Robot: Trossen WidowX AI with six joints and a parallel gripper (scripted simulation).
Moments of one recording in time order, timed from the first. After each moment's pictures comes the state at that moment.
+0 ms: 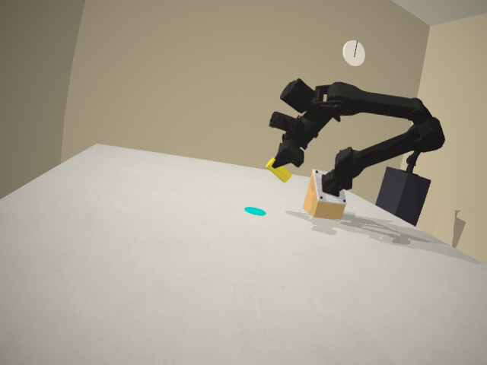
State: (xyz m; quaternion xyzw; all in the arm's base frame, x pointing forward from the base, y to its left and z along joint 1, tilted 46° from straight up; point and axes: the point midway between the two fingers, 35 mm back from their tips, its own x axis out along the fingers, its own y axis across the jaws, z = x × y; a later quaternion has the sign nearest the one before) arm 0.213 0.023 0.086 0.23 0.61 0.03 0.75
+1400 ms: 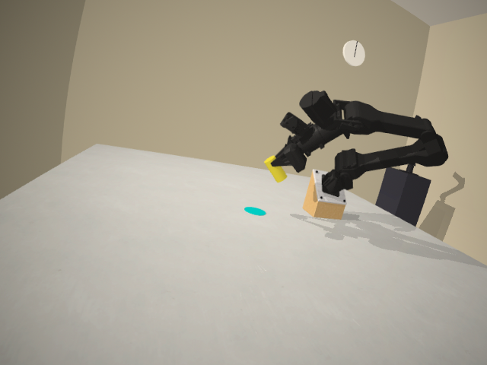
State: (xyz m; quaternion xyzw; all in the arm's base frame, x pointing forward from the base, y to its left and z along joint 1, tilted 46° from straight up) arm 0.208 0.022 0.085 0.25 0.51 -0.03 0.82
